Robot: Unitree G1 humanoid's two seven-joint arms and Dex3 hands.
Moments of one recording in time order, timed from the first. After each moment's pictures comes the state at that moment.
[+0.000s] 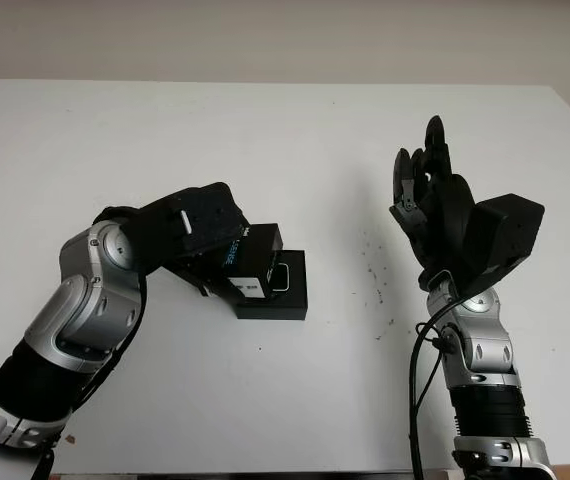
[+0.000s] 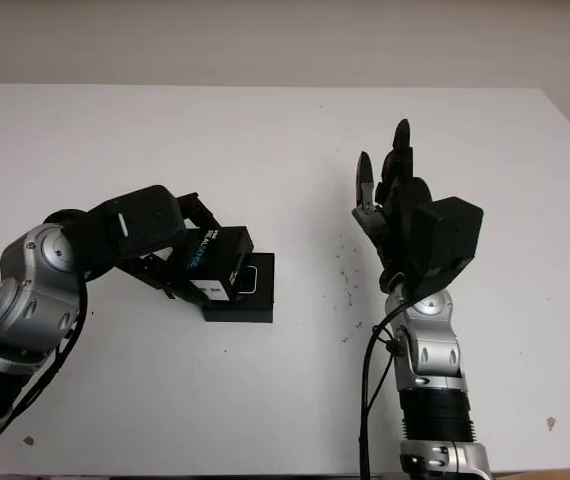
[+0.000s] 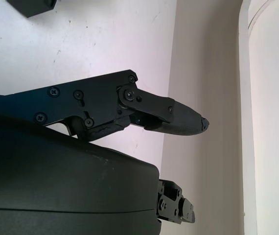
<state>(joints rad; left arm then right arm) -0.58 0.58 -0.33 -0.28 0.46 0.88 -0.70 -0.41 -0.09 -0.13 0.15 0.11 0.08 0.02</state>
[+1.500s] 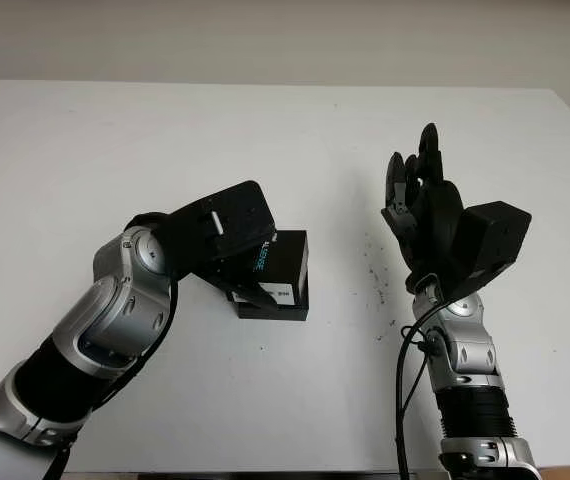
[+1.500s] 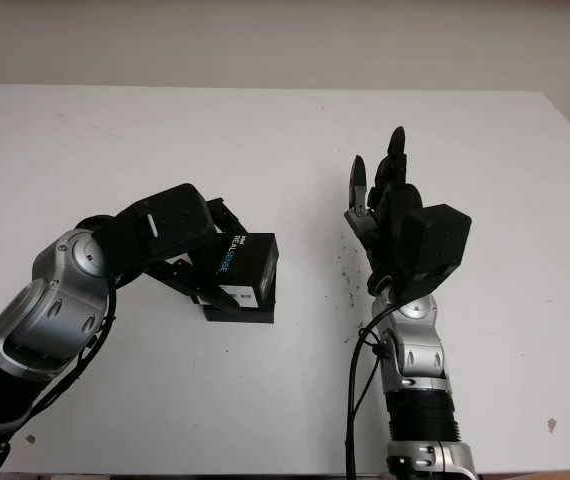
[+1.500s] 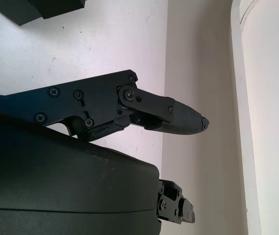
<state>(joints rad) -0.62 0.53 -0.43 -0.36 0.35 1.03 -0.59 -0.41 -0.05 -0.13 0.19 0.12 0.04 -0.01</state>
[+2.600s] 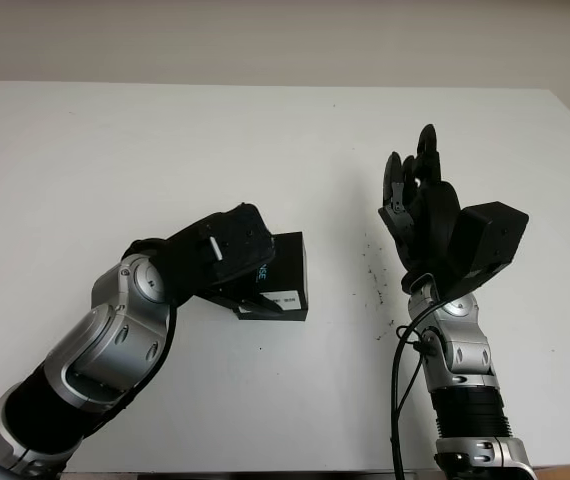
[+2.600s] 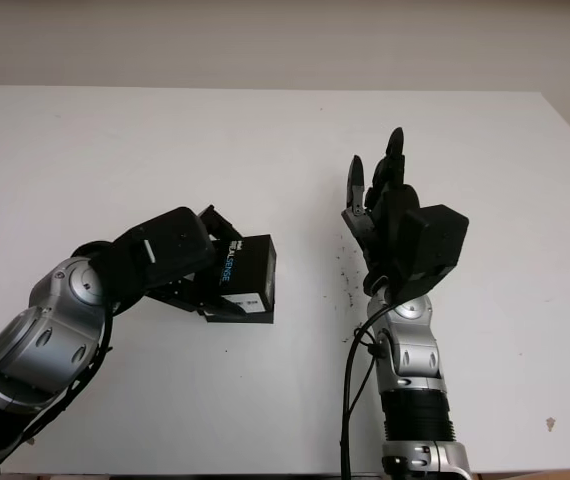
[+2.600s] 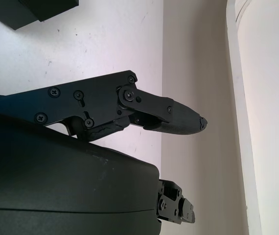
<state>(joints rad) -0.53 0.55 -0.46 -0.46 0.28 1.08 -0.50 -0.42 -0.03 -0.13 0.19 0.12 0.03 -0.03</state>
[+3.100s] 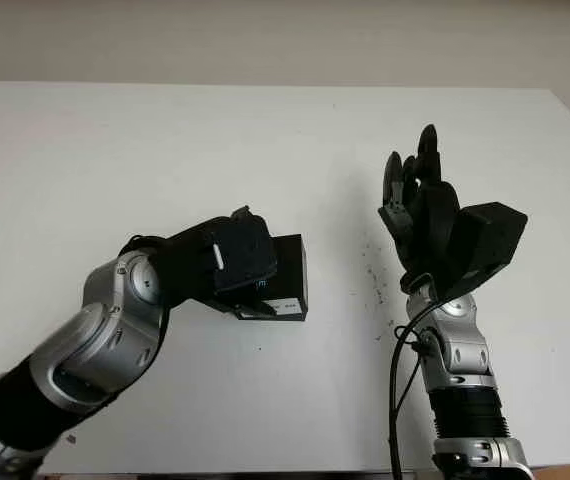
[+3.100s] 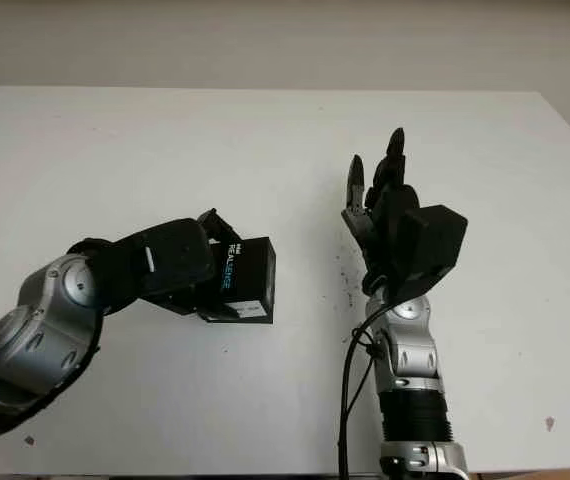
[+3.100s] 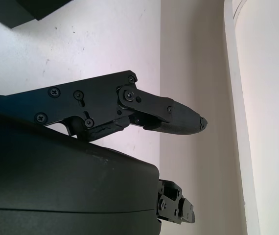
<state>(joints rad) -0.61 0.75 -0.59 -0.53 0.30 1.00 -0.67 -0.42 -0.02 -0.13 0.19 0.12 0.03 -0.04</state>
